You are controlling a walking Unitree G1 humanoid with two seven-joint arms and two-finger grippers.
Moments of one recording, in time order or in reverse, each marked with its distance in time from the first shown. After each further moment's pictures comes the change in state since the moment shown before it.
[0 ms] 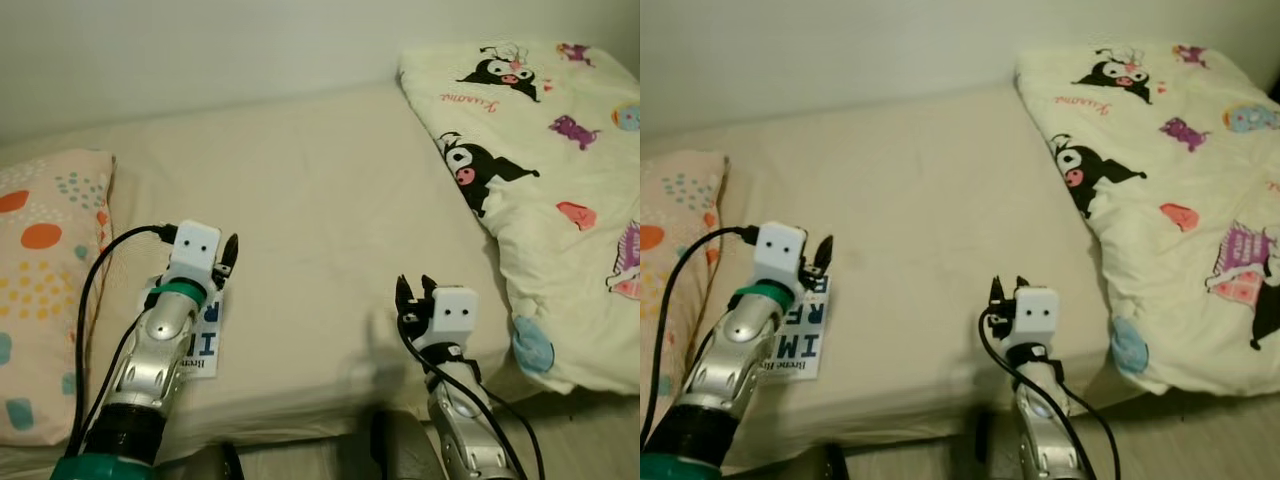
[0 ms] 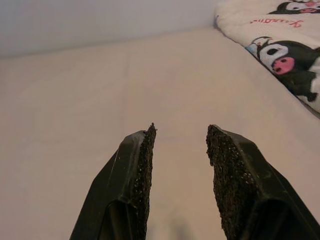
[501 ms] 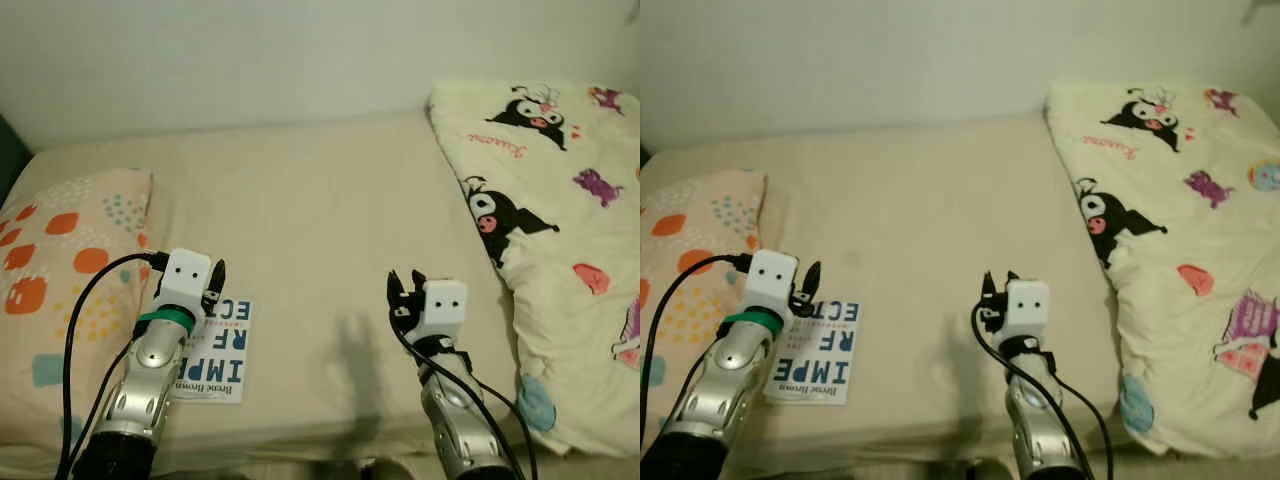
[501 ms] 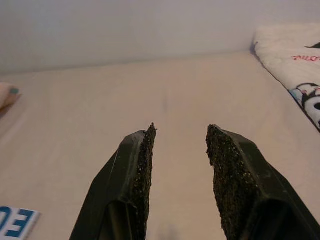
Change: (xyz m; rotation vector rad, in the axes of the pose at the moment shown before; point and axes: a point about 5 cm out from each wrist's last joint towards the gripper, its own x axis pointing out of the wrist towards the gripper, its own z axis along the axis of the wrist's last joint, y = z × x) left arm -0.011 0.000 -0.022 0.019 0.069 0.015; right arm 0.008 0.004 0.003 -0.001 -0.003 0.022
